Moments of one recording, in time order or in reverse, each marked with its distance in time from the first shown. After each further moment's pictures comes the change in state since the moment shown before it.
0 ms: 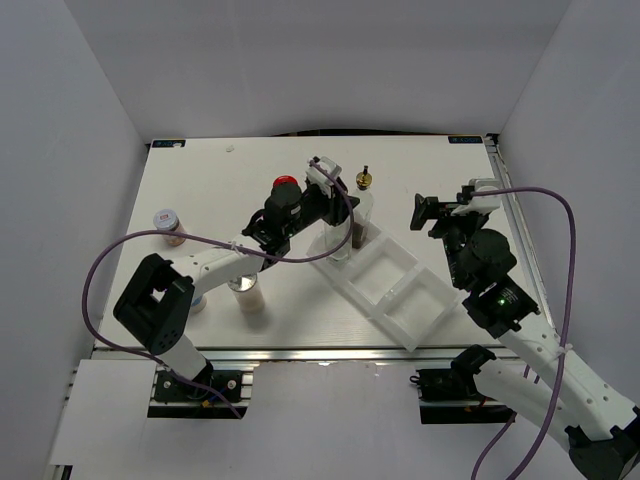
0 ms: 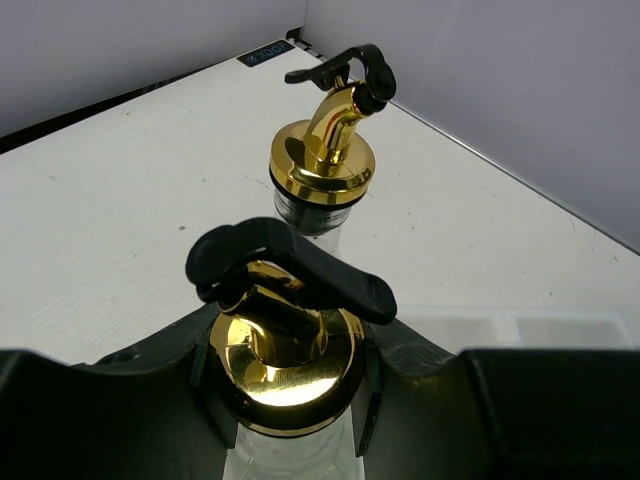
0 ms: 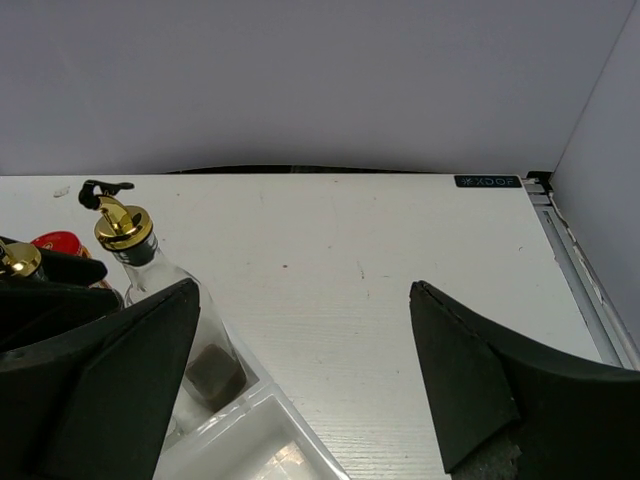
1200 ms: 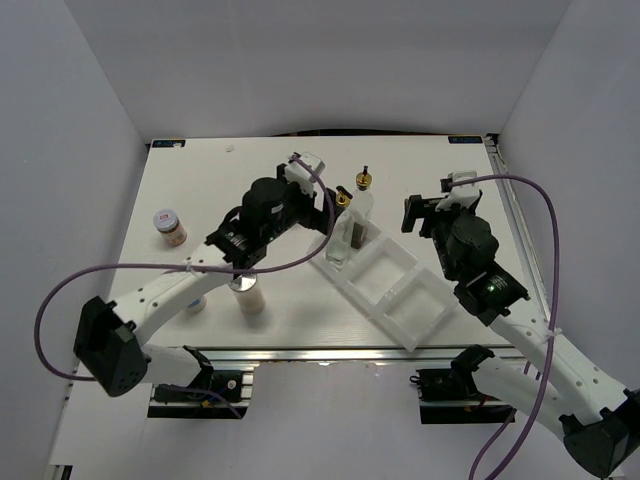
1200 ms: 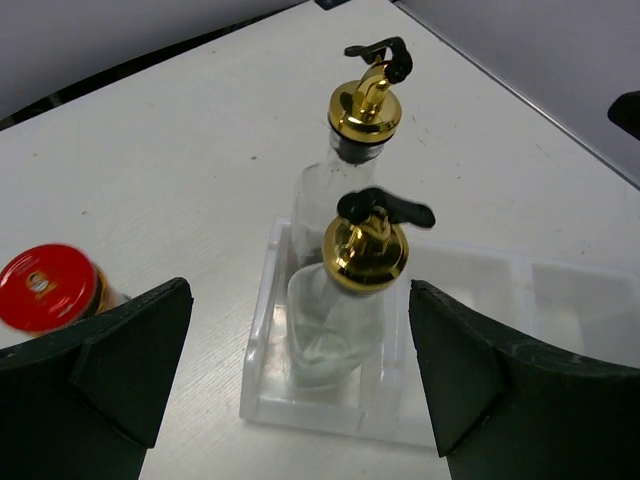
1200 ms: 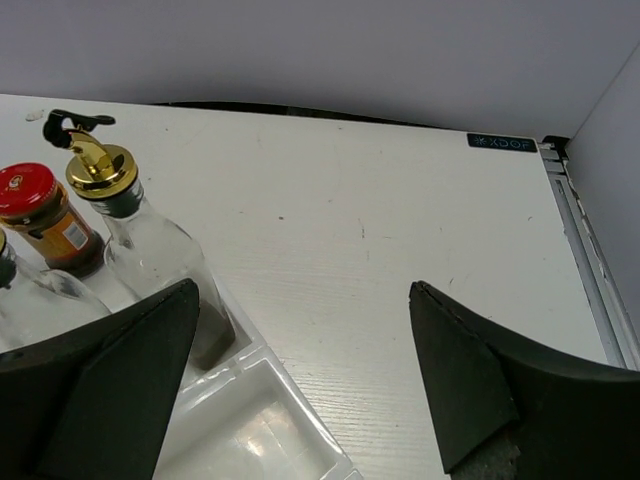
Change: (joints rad) left arm -0.029 -0.241 0.078 -0.491 -0.183 0.053; right arm -0.013 0.097 0.036 -0.084 -0.056 -0.007
